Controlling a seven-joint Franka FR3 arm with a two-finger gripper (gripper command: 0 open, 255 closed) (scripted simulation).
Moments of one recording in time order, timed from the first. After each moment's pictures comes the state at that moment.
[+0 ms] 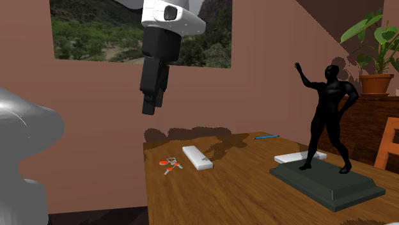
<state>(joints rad) -0.02 -0.76 0.04 -2.45 0.11 1.52 0.06</state>
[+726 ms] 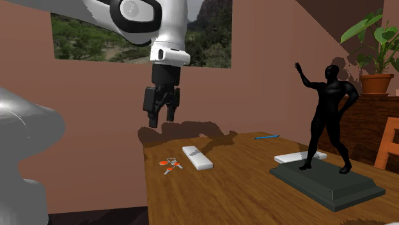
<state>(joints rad) -0.04 -0.76 0.33 -2.56 0.32 1.72 0.56</state>
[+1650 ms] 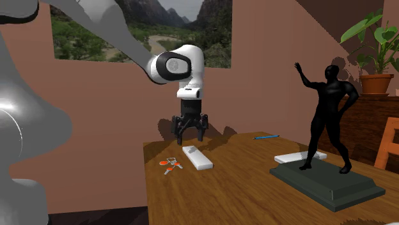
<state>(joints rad) -0.30 -0.31 0.87 -2.40 0.30 2.15 1.42</state>
